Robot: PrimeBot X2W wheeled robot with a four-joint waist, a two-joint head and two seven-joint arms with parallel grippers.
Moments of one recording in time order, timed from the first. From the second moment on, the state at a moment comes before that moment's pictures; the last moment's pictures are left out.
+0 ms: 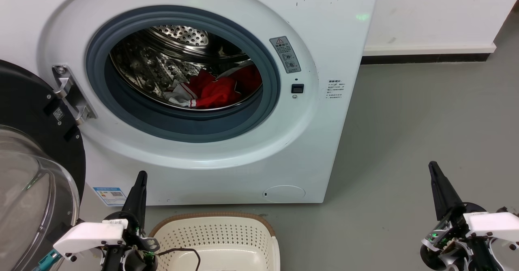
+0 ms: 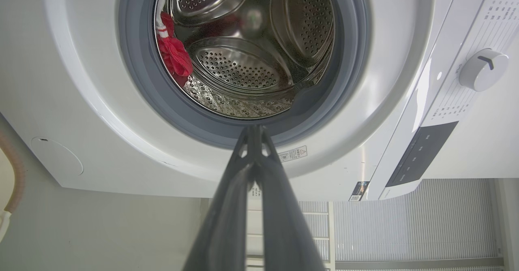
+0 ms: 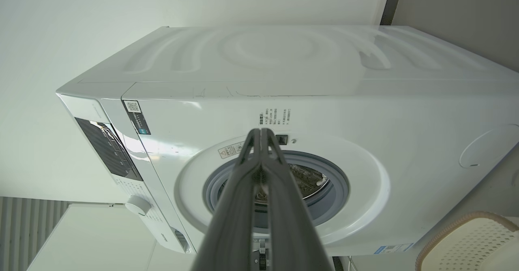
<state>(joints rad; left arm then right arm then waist) -0.10 0.05 0.11 0.24 -1.61 -0.13 0.11 -0.10 -0.05 -0.11 0.24 1.61 0.13 0.11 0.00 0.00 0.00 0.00</state>
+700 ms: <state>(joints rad) -0.08 0.05 0.06 0.26 -1.60 -0.13 0.07 -0.06 -0.05 -0.11 0.24 1.59 0.13 0.07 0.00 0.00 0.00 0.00</state>
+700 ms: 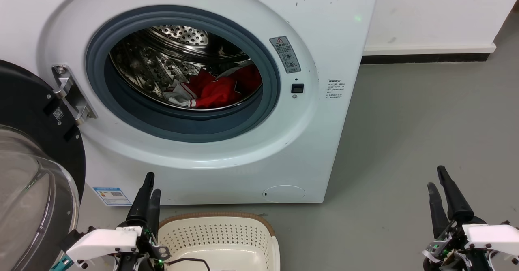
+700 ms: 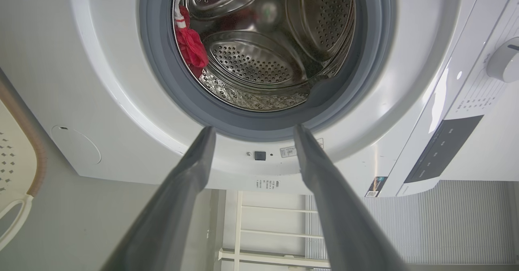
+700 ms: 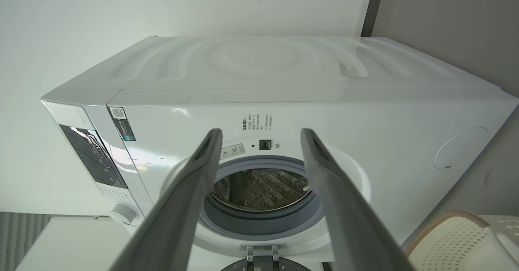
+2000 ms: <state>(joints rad) -0.09 0.05 -0.05 0.13 -0.85 -0.06 -0.08 0.01 -0.05 -0.07 0.09 0.71 0.13 -0.08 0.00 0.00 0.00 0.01</state>
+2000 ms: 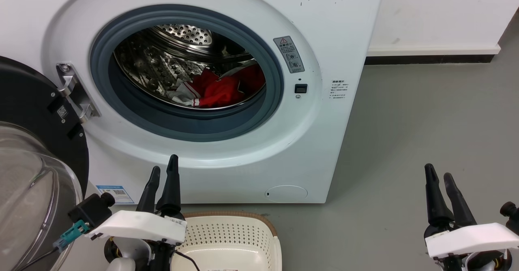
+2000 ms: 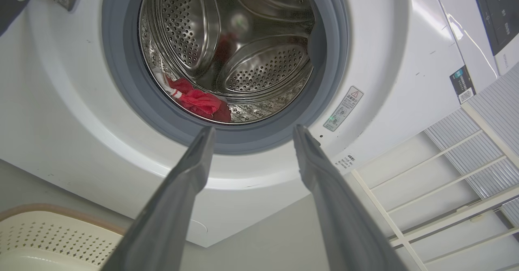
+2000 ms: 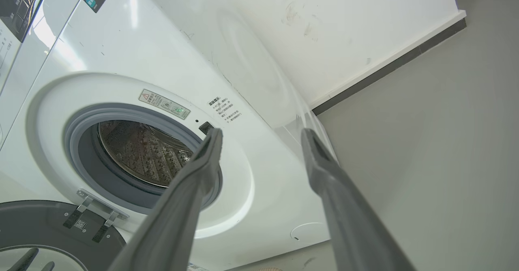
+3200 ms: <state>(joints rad) -0.09 0.05 -0.11 0.13 -0.33 0.01 -0.19 0.05 -0.05 -0.08 0.02 0.23 0.13 -0.12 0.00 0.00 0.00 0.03</state>
